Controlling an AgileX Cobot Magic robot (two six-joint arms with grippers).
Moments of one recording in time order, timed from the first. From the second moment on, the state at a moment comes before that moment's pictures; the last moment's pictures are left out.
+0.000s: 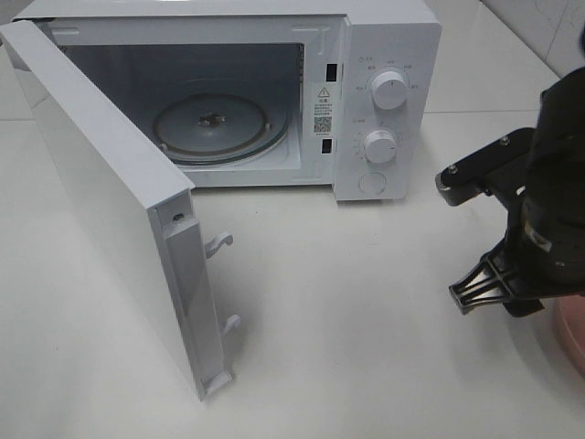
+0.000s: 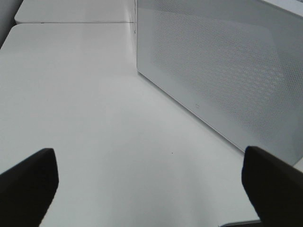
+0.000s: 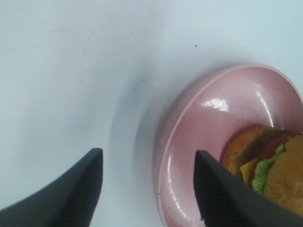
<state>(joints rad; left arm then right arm) -0.07 0.00 -0.52 -0.08 1.07 0.03 0.67 1.49 -0.73 -0.65 0.87 0.77</state>
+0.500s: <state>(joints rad) -0.07 0.00 -0.52 -0.08 1.07 0.03 0.67 1.04 -0.73 -0.31 0.78 0.43</state>
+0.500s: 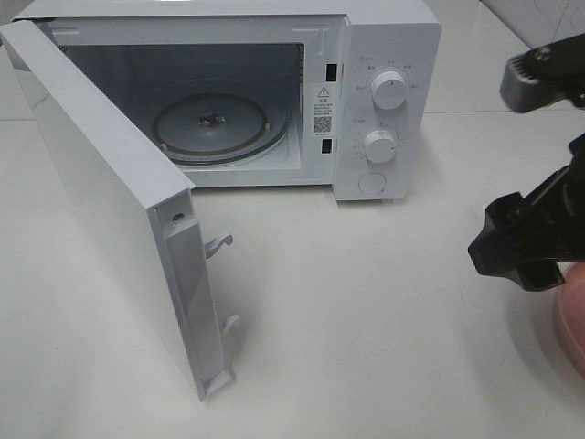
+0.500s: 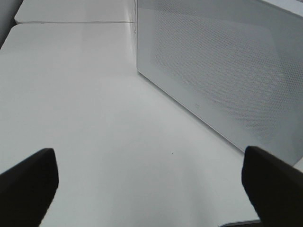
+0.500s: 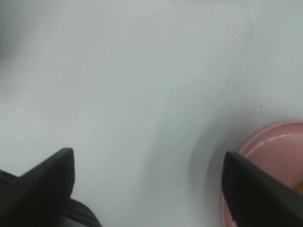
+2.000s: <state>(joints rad) -0.07 0.00 -0.52 -0.08 1.07 0.03 0.39 0.07 -0.52 -0.25 1.02 0.23</state>
